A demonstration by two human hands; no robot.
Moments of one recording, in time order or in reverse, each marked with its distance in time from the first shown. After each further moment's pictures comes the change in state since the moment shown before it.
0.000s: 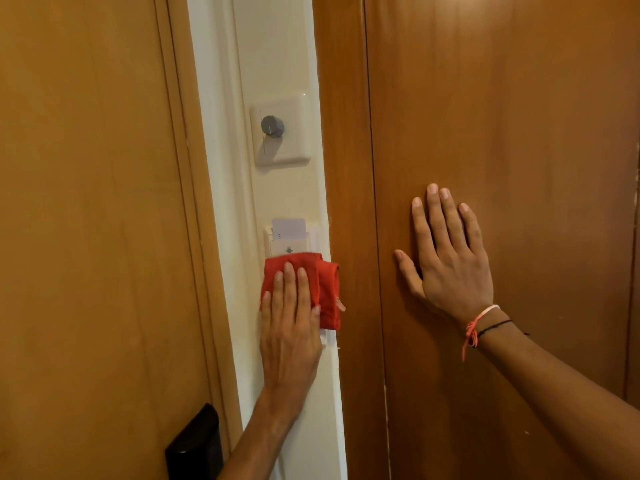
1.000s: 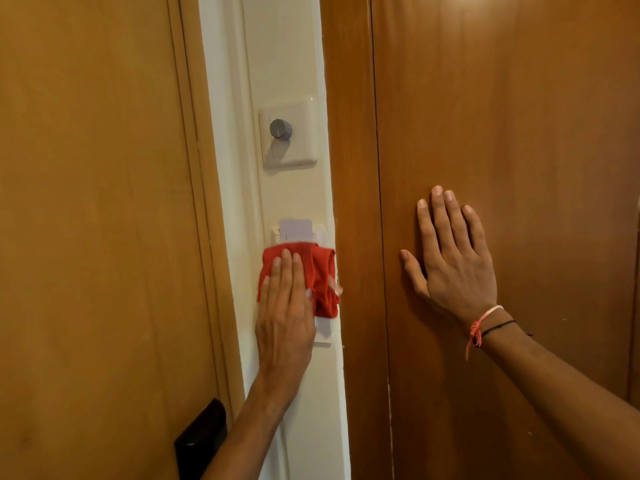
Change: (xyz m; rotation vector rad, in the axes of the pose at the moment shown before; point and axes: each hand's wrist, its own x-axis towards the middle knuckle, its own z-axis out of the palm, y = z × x) left_hand 0.013 -0.008 -0.015 -0.114 0.077 -0.066; right_hand 0.000 -0.001 -0.002 0.012 -0.009 0.001
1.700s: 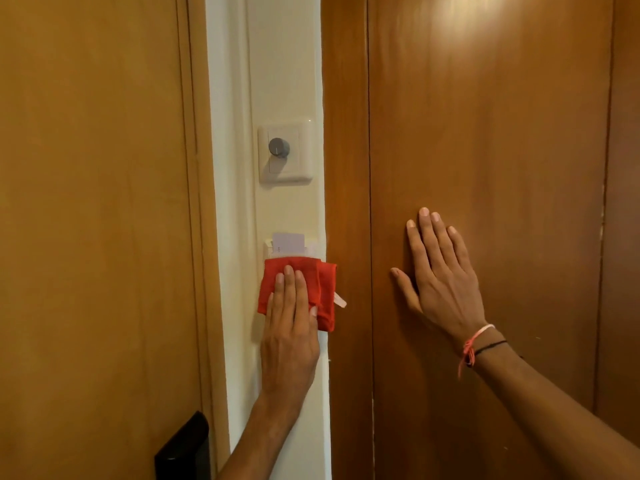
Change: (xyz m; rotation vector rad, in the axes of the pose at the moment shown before) left_hand -0.008 0.015 0.011 0.051 0.015 0.060; right_hand 0.001 0.006 -0.019 0.080 -0.112 -0.012
